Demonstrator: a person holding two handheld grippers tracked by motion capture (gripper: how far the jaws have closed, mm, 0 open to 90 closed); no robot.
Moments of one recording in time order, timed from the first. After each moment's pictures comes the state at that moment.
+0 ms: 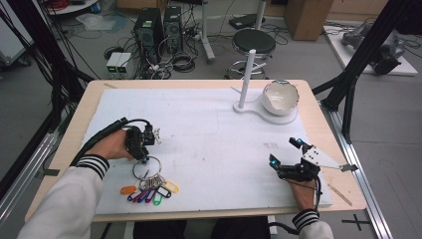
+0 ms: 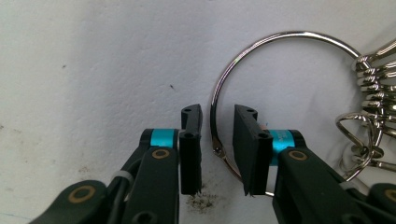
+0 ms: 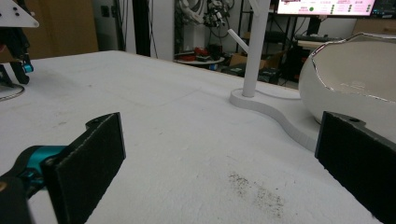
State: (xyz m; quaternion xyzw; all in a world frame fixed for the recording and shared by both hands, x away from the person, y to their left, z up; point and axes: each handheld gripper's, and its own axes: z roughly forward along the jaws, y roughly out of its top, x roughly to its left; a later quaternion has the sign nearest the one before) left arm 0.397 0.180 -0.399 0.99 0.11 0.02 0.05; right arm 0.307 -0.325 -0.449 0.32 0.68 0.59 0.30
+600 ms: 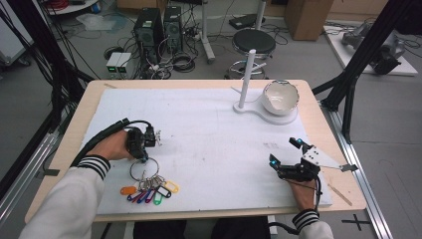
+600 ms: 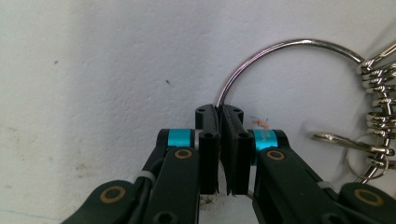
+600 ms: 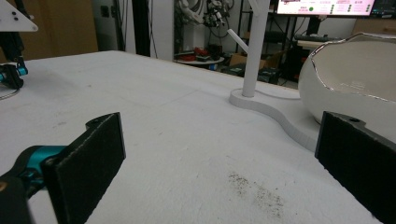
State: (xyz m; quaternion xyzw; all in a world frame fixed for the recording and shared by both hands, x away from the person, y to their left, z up) left arm 0.395 0.176 -0.401 0.99 0.10 0.03 0.03; right arm 0.306 -0.325 -0.449 0.32 0.68 0.59 0.30
